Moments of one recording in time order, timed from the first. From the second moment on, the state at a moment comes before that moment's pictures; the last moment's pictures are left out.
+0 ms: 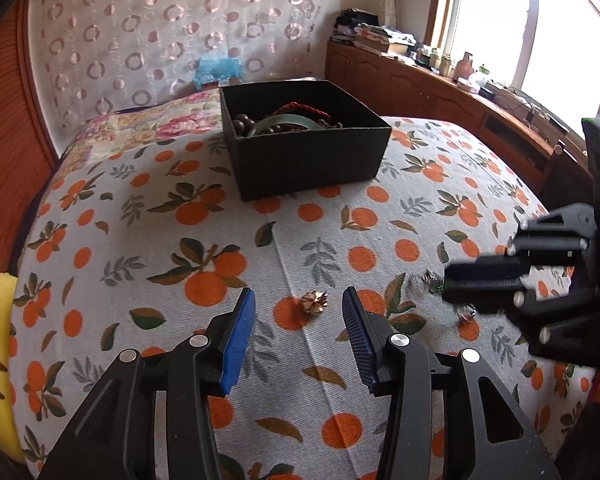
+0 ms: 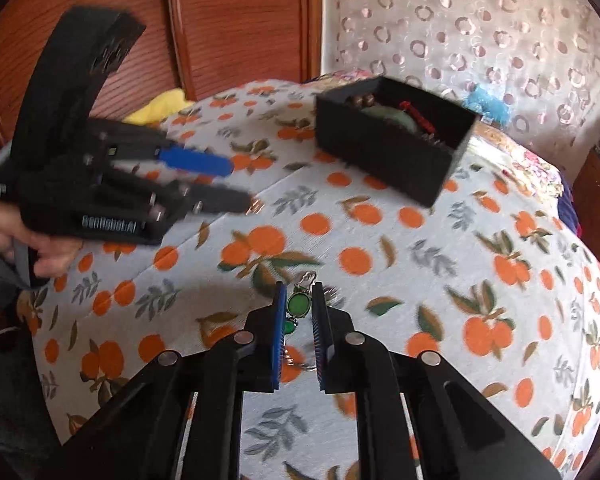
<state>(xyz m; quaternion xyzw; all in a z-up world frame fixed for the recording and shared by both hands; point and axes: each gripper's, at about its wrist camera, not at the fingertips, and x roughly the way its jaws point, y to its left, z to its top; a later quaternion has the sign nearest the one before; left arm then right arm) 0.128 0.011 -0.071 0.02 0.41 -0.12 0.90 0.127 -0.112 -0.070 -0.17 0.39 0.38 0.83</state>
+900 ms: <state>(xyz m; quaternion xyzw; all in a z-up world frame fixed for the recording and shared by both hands) 0.149 0.015 -0.060 0.03 0.39 -0.11 0.91 0.192 -0.130 -0.018 -0.13 0.32 0.35 0.87</state>
